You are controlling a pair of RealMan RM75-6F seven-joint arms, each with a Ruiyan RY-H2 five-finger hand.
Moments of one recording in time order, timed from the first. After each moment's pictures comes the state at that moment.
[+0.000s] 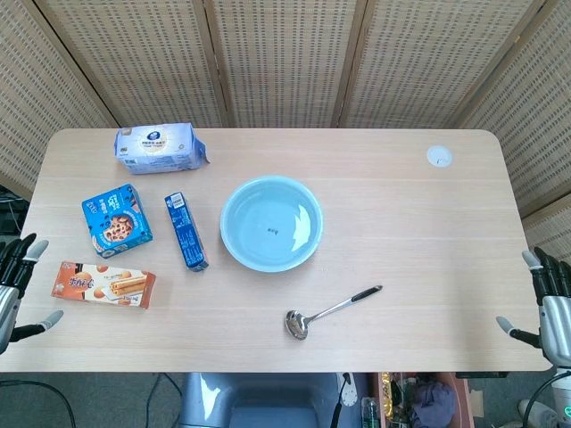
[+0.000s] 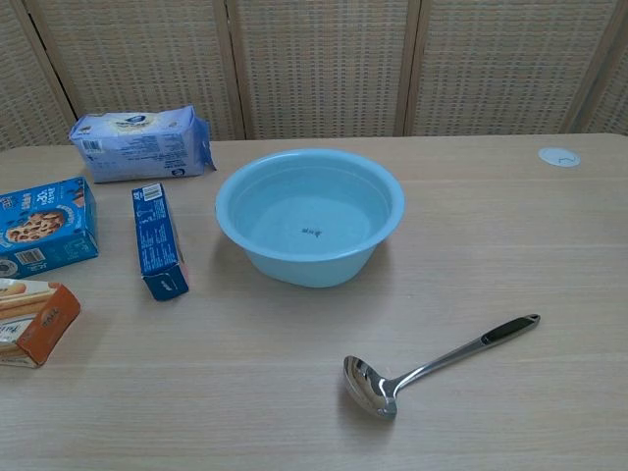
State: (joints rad) left arm -0.08 -0.93 -0.02 -1.84 1.59 1.55 0.12; right arm 0.03 -1.06 0.10 -1.68 -1.46 1.54 -0.01
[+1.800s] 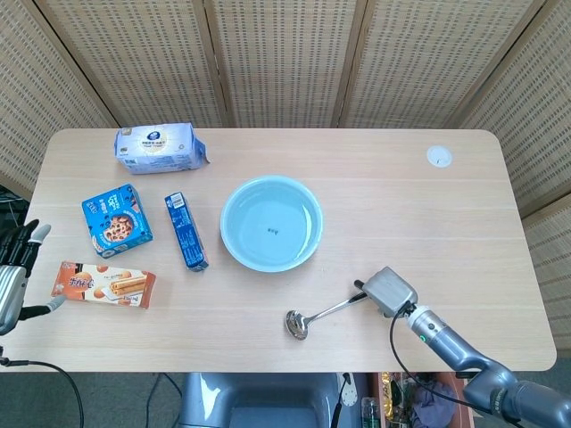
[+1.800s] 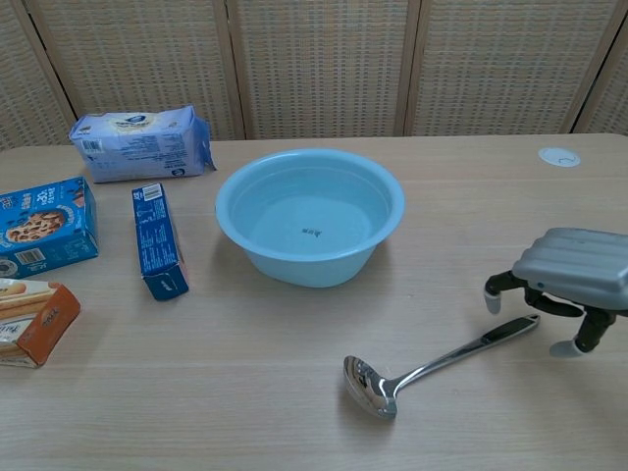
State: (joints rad) left arm -0.15 -0.96 -0.08 -1.84 1.43 1.43 0.17; right arm 0.58 -1.49 0.02 -1.23 -1.67 0.86 -0.22
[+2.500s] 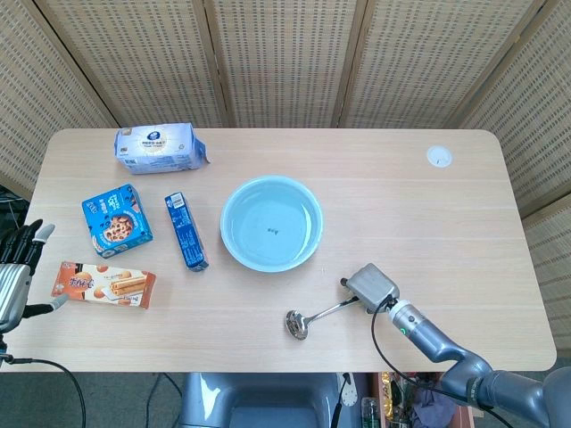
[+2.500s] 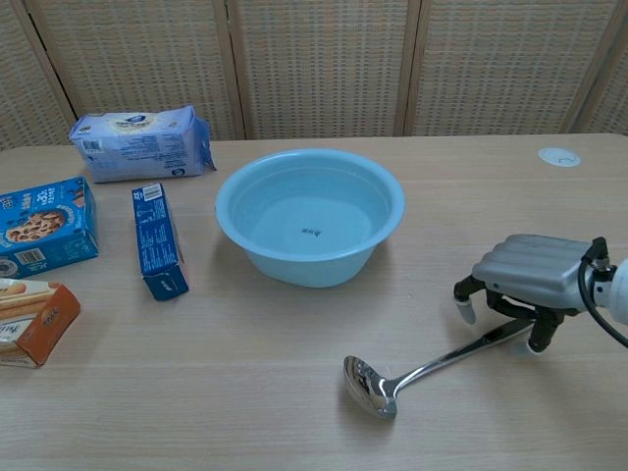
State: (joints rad) left arm -0.16 -0.97 -0.08 -1.84 1.40 1.40 0.18; right arm 0.64 -1.58 0.03 -1.19 -1.58 0.80 -0.23
